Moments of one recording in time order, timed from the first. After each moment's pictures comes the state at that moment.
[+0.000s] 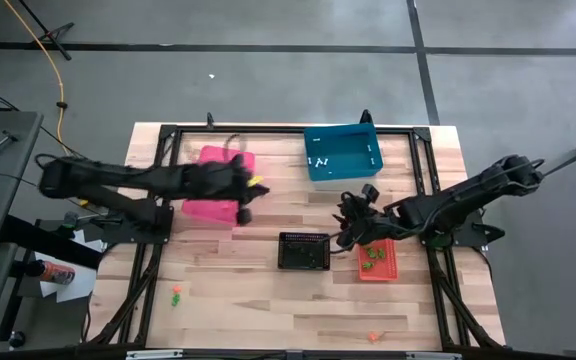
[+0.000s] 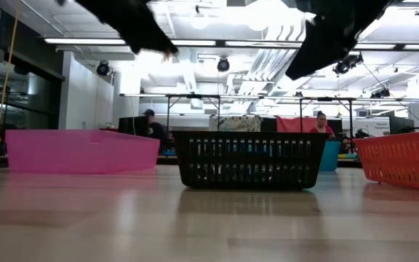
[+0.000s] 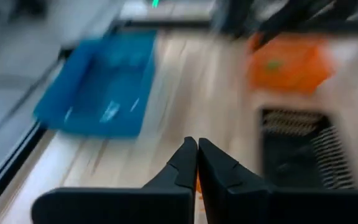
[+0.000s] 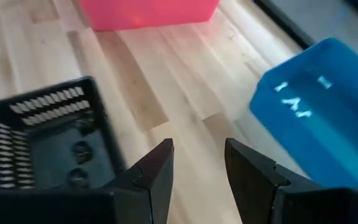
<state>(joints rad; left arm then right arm) 0.03 1.18 0.84 -0.17 -0.19 0.01 0.33 1.30 0.88 -0.50 0.65 0.53</state>
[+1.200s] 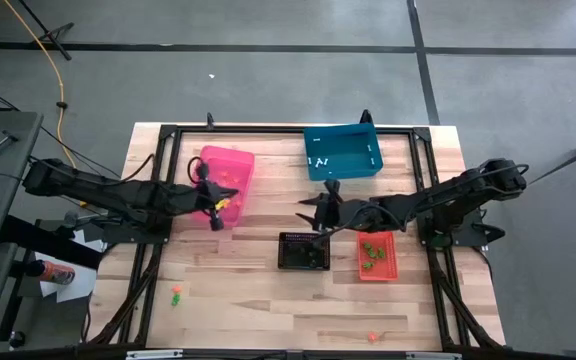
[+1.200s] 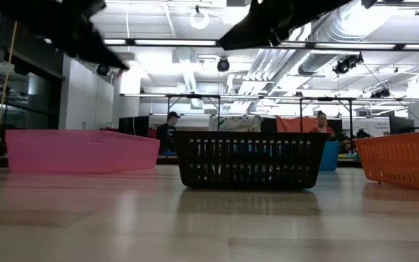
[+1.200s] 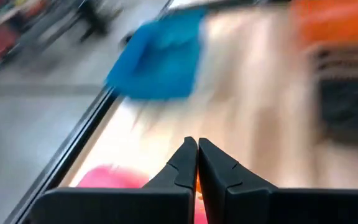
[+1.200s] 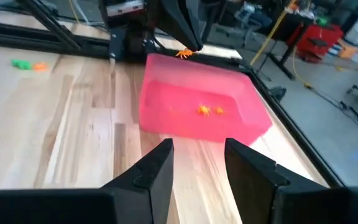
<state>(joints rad) -0.15 0.81 0.49 -0.15 -0.55 0.07 0.21 1.47 0.88 0.21 0.48 -0.09</state>
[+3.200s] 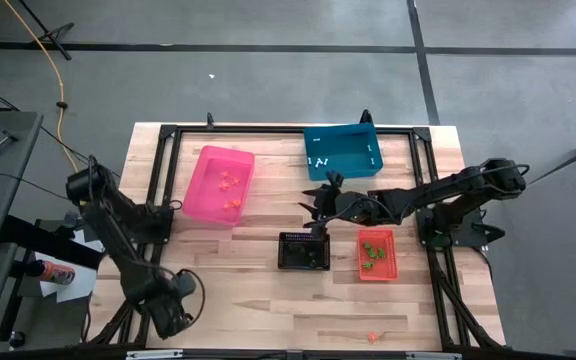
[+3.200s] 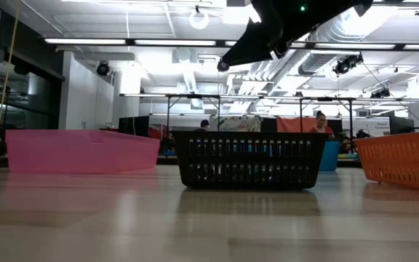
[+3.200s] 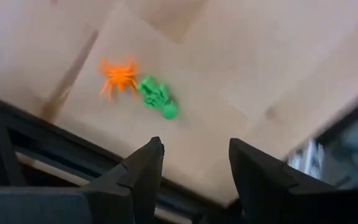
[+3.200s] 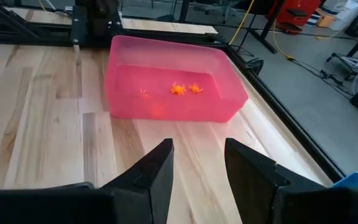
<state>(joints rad) -1.03 1.55 0.96 -0.89 0.15 -1.63 0.15 1.47 0.88 0.14 0.51 0.00</state>
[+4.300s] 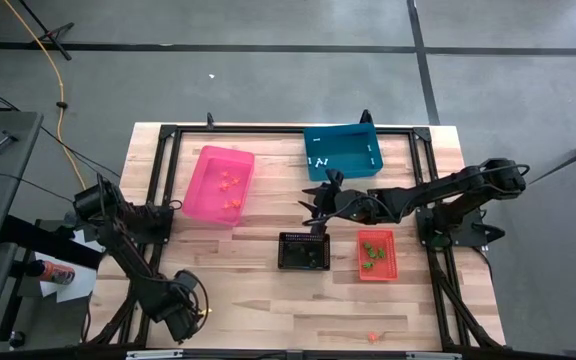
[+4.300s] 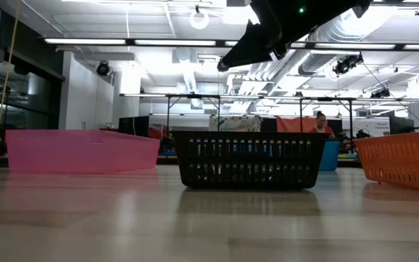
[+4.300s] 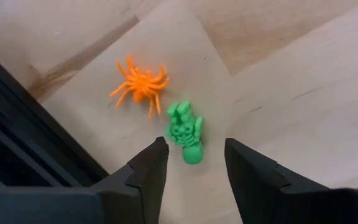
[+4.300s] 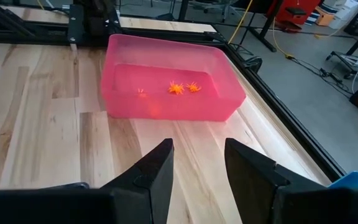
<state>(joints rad) -1.02 1.72 0.96 -0.86 0.18 -1.96 0.13 1.47 0.88 0.14 0.50 0.00</state>
